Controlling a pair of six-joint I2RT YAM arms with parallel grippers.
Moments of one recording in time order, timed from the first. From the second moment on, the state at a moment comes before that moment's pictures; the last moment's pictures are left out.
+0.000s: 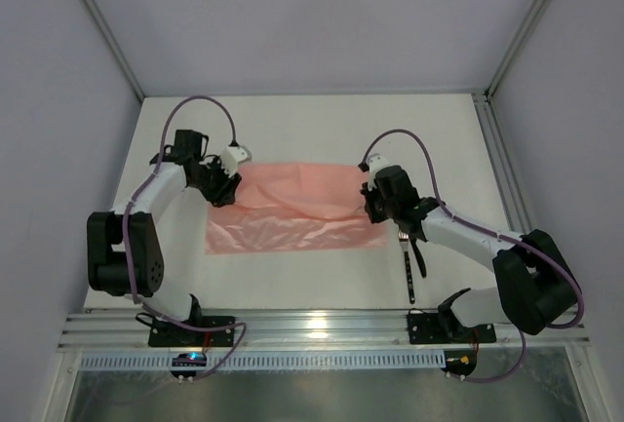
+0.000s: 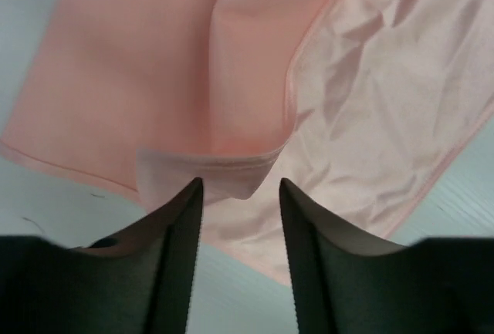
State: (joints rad) left arm -0.04 1.58 1.09 -0.62 0.49 0.76; right arm 0.54 1.35 0.71 -0.07 0.02 0.08
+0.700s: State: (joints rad) left arm -0.04 1.44 1.09 -0.80 0.26 0.75; right arm 0.57 1.35 0.61 0.00 0.04 0.18
